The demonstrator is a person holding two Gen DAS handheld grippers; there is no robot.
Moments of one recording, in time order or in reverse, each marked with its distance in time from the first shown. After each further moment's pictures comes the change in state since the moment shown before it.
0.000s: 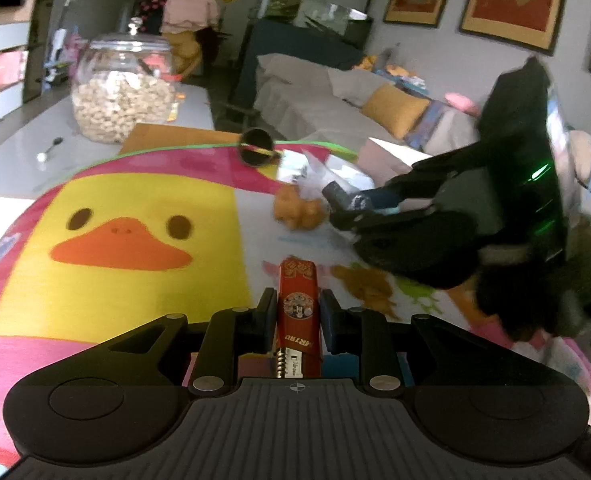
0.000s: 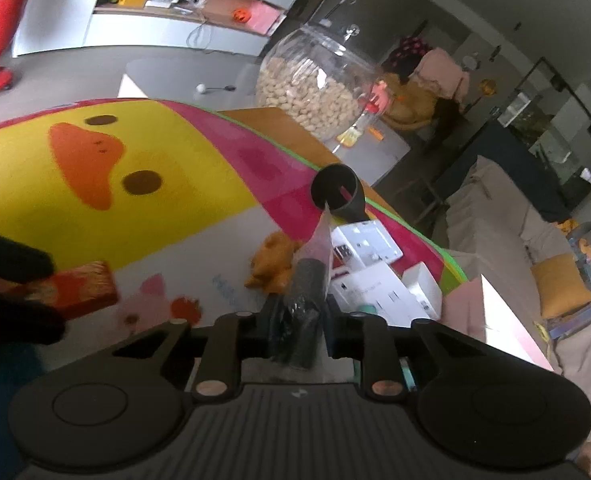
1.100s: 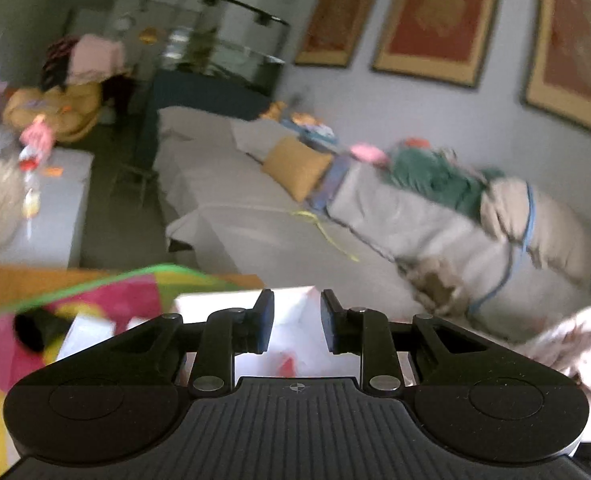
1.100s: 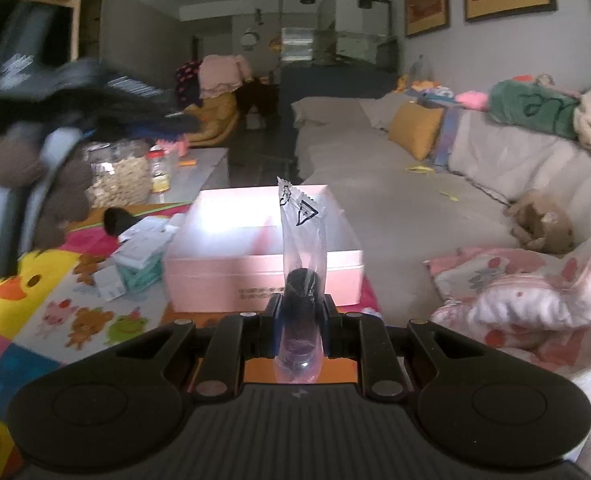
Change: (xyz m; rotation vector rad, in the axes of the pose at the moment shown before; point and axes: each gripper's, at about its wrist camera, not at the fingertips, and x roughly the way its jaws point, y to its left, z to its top) left arm 0.101 -0.150 0.140 0.039 -0.146 -0.222; right arm -0.178 -0.140 -0.201 0.804 -0.104 -0.230
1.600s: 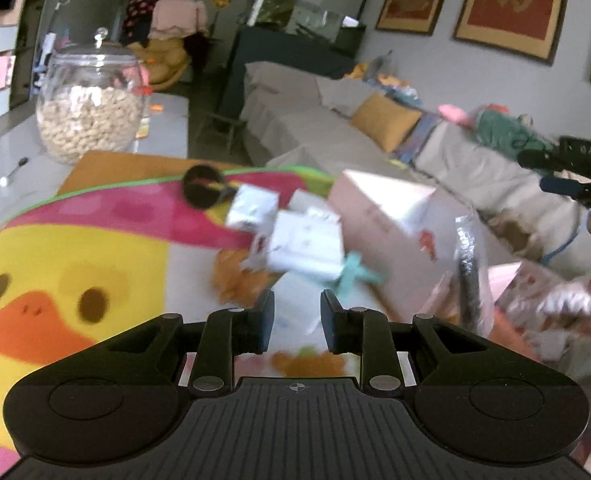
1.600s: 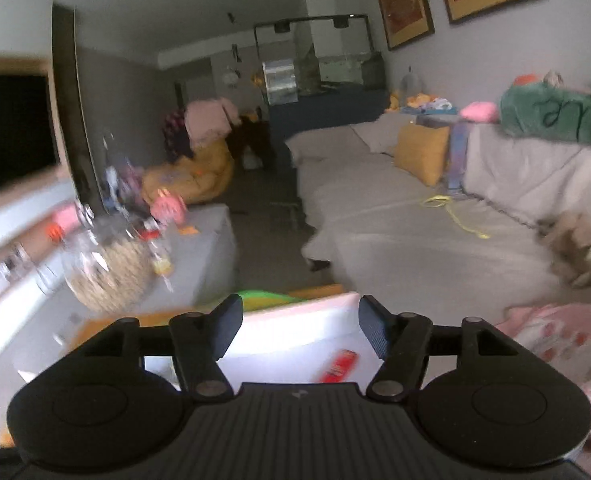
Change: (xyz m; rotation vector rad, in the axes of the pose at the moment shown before) left arm -0.081 0.103 -0.088 -0.051 0.124 0.214; right arm 0.089 0.015 0.116 0.126 -0.076 0.032
